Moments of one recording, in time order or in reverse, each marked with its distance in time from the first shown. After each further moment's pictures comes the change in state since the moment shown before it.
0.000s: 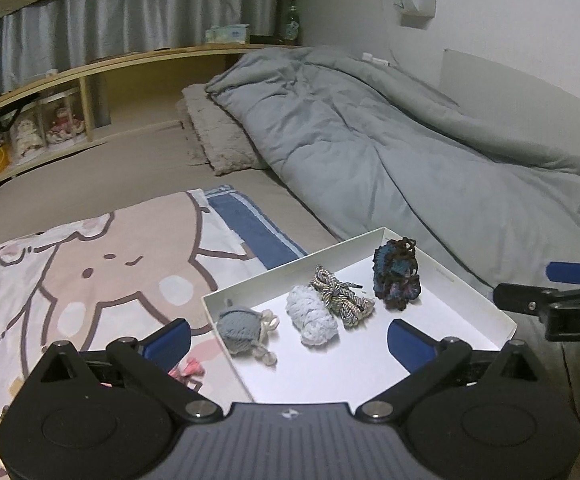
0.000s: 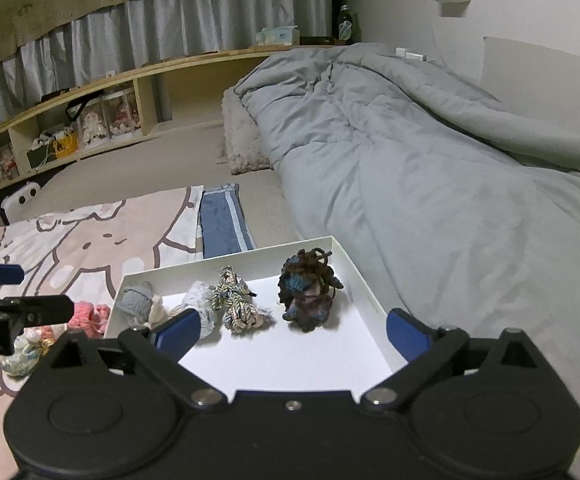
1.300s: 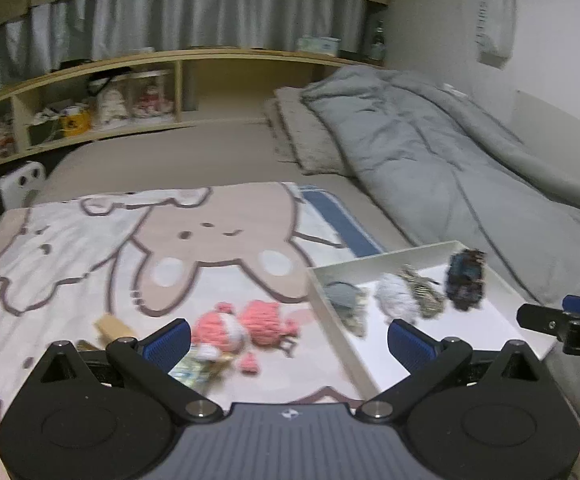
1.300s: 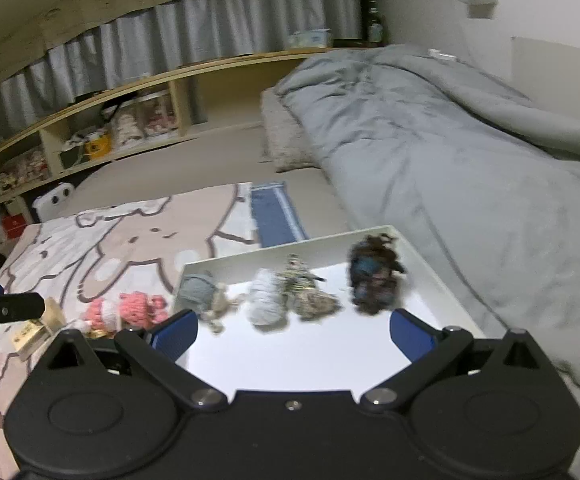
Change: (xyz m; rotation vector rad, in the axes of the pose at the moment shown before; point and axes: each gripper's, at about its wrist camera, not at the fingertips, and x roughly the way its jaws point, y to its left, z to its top) left arm -0.058 0.077 -0.042 -0.162 -0.037 0.157; right arm -0.001 0.060 -0.021 -0.021 -0.011 0.112
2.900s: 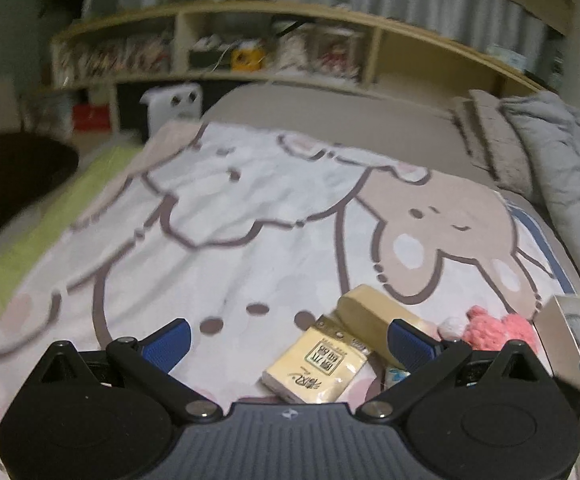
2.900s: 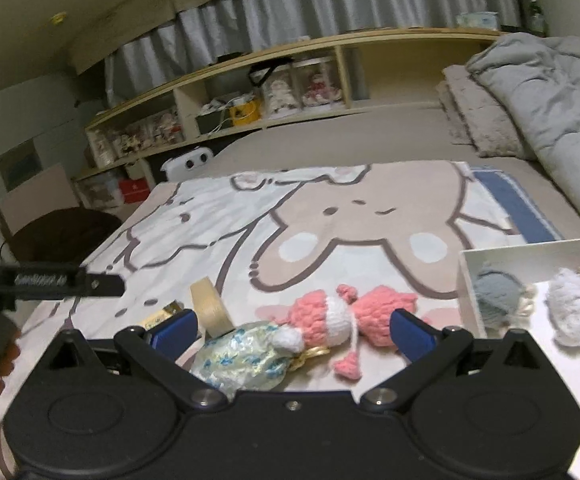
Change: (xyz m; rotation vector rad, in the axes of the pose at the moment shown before) left arm 0.046 0.209 -0.036 -0.324 0.076 0.315; right arm 0.111 0.196 -0.037 -0.116 0.021 0.368
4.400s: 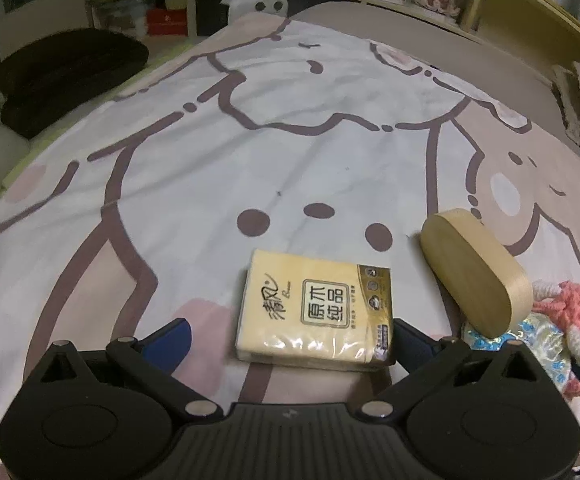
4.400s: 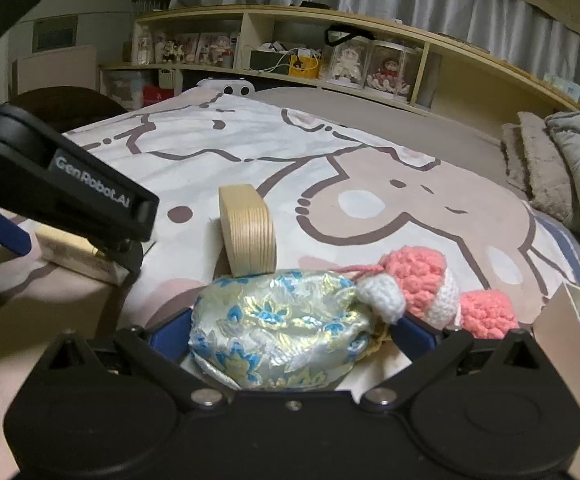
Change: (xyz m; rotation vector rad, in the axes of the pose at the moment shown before) left arm 0.054 -0.001 -0.030 -0.147 0.210 0.207; right arm 0.087 0.065 -0.046 -0.374 0.070 -0.072
